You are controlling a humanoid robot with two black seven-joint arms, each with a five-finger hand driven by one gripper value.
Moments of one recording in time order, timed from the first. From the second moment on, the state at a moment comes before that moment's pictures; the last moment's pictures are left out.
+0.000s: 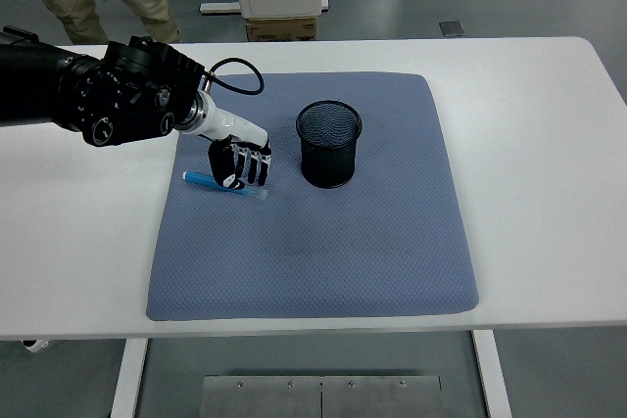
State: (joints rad) left arm -1.74 0.13 0.94 -1.00 0.55 -0.24 -0.18; right arm 0.03 0.00 0.28 0.21 -0.02 0.06 0.25
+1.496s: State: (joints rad) left arm -1.73 0.14 0.99 -1.11 0.61 -0.03 -0.14; right arm 0.03 0.00 0.28 0.21 -0.02 0.06 0.25
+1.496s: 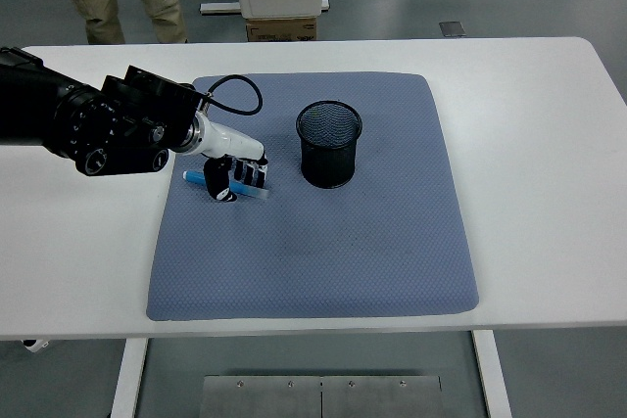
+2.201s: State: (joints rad) left arm -1.73 0.14 0.99 -1.11 0.61 -0.03 -0.14; right arm 0.03 0.00 0.28 0.21 -0.02 0.06 0.25
